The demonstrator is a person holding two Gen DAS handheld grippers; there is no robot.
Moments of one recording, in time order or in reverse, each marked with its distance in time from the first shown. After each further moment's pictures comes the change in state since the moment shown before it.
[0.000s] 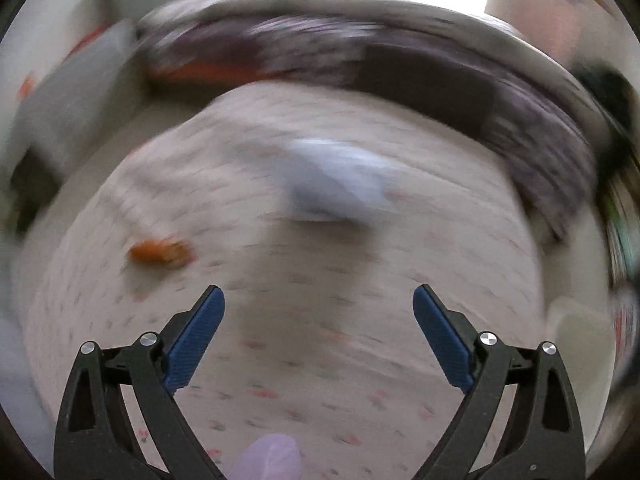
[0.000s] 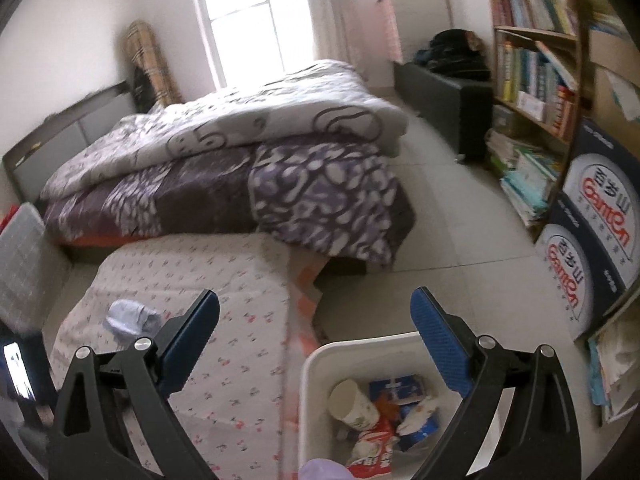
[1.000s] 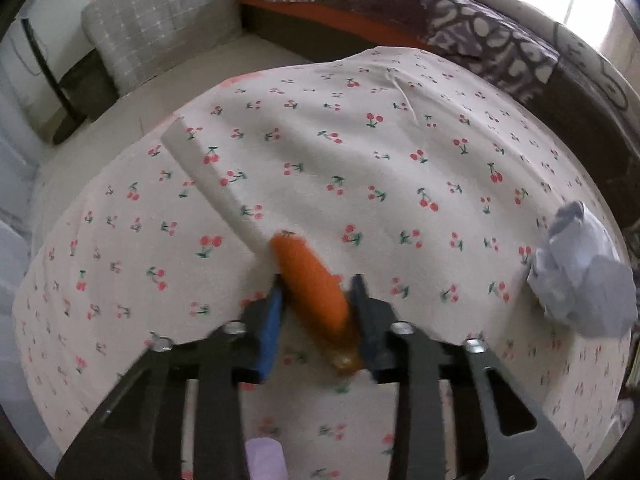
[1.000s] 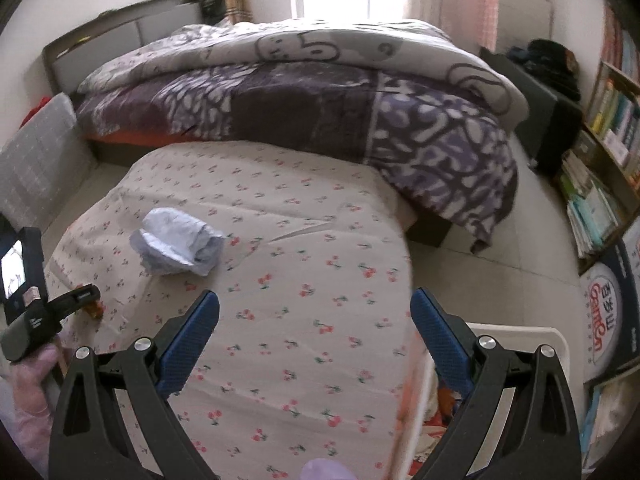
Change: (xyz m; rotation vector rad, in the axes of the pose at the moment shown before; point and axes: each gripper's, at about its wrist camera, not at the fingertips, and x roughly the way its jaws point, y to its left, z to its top) left arm 0.087 0.125 0.036 -0.197 0.078 0.139; right arm 0.075 0.138 -0.047 -0.296 0.165 0.079
